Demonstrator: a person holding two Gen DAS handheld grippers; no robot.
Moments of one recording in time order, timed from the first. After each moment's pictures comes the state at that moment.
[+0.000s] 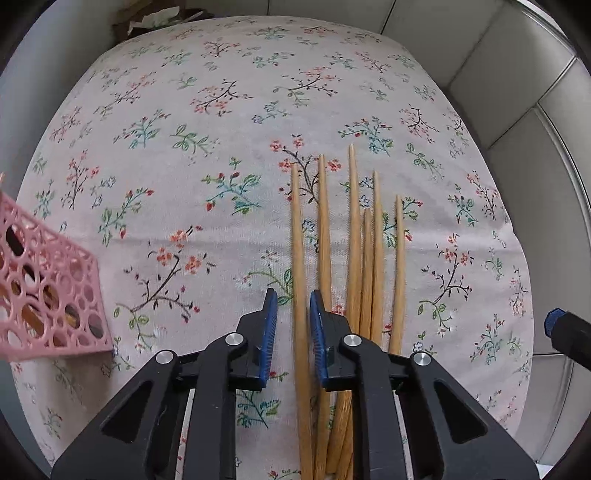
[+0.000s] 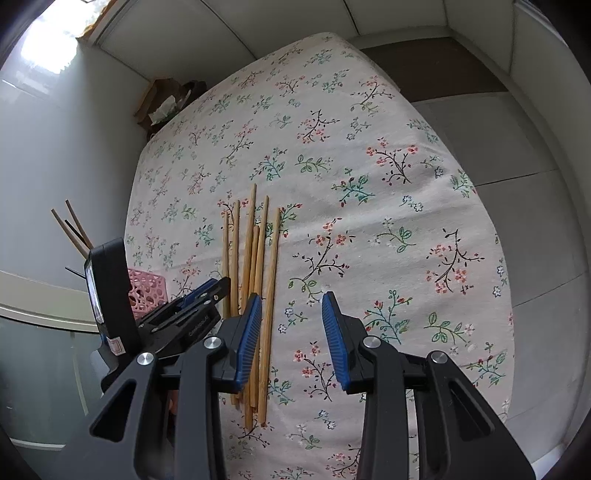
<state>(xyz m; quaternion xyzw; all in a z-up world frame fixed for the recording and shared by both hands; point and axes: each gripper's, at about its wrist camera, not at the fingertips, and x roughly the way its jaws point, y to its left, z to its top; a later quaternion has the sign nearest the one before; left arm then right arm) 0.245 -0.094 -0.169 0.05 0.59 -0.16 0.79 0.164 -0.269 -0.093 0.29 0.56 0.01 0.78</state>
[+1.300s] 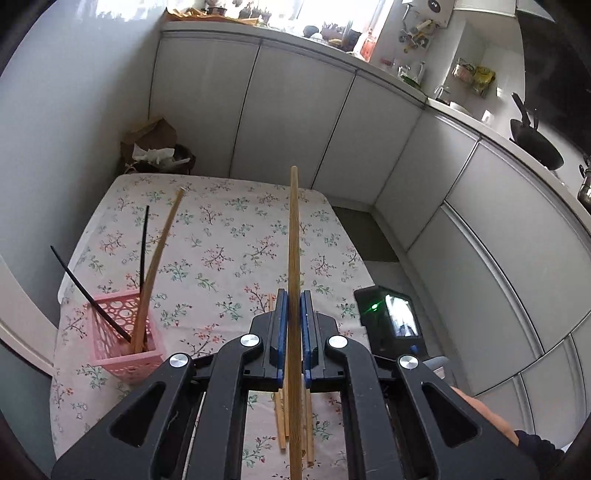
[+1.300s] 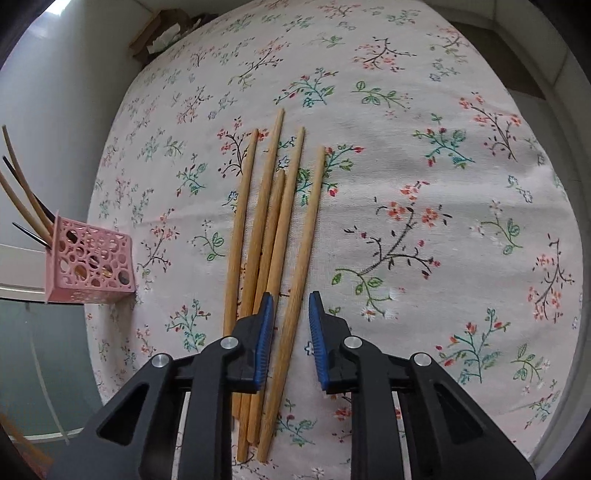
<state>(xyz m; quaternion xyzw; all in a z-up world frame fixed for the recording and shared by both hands) 0.160 -0.038 0.004 -0.05 0.37 -0.25 0.89 0.220 -0.199 -0.164 0.21 0.63 0.03 0.75</state>
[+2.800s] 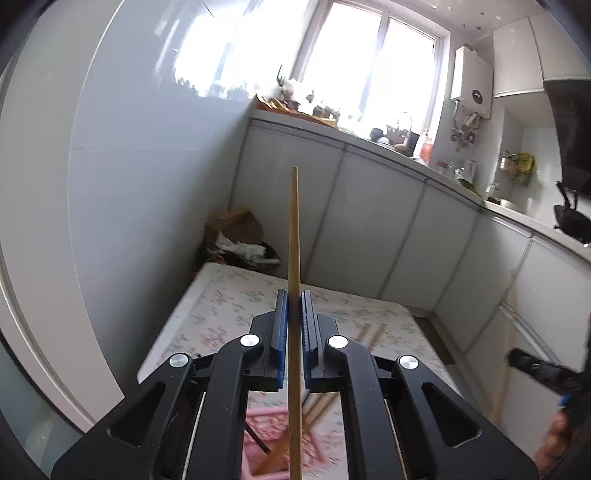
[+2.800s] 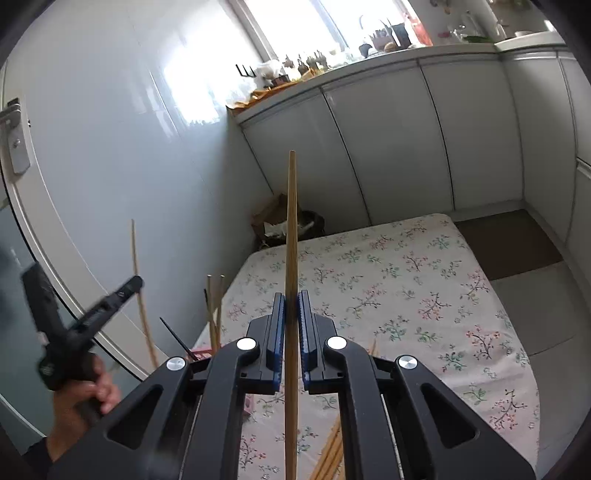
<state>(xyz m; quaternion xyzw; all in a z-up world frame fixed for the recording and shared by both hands) 0.201 0.082 0.005 -0.10 0.18 -0.13 0.97 0.155 -0.190 0.014 0.20 0.25 0.11 0.94</state>
